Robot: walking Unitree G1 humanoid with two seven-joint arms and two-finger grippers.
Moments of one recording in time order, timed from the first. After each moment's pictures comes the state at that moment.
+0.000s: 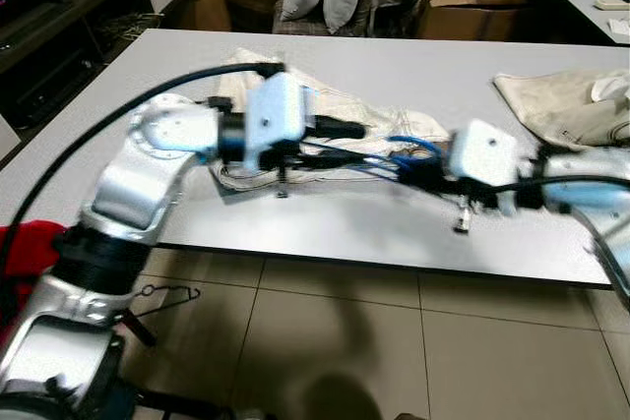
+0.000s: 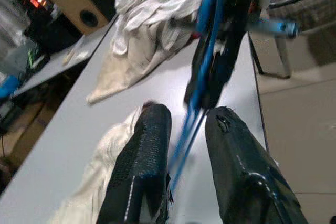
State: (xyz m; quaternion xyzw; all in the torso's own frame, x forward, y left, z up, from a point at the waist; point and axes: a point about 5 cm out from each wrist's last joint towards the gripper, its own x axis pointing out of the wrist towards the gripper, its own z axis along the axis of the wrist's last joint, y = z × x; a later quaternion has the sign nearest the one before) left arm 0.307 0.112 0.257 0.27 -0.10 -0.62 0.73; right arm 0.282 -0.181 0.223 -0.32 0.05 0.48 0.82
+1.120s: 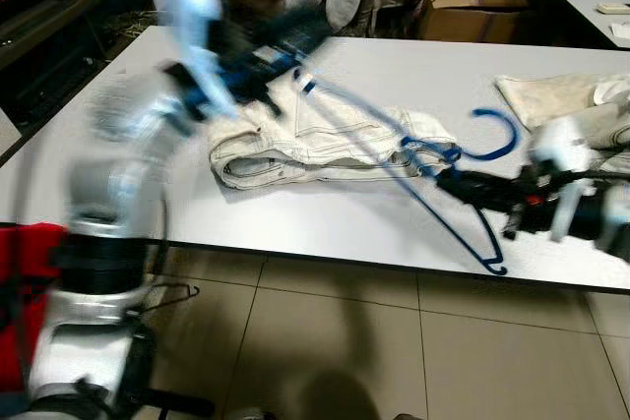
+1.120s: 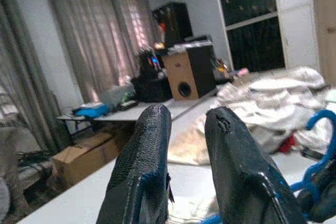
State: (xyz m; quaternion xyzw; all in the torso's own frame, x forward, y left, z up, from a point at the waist) left arm 0.315 0.107 0.294 0.06 -0.20 -0.49 0.84; right arm 0.267 -0.210 0.212 -0.13 0.09 0.47 0.87
